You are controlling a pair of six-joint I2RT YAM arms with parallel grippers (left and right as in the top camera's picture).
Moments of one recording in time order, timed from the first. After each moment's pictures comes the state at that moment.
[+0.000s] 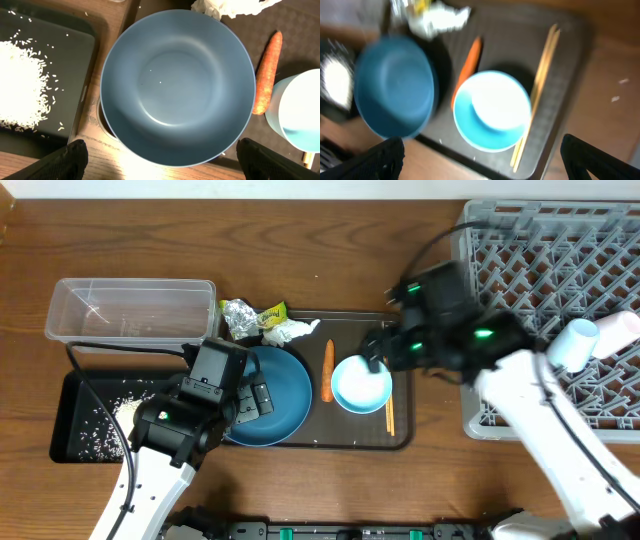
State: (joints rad) left arm -0.36 1.05 0.96 -1.08 -0.14 -0.62; right arm 0.49 1.50 1.34 -0.95 -0.21 0.33
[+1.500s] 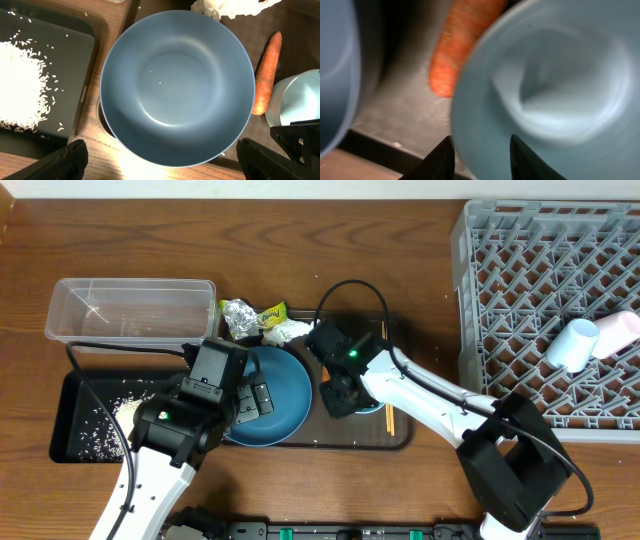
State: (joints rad) left arm -0.36 1.05 0.96 -1.07 -0.14 -0.62; right arm 0.78 1.89 1.29 -0.88 -0.05 0.39
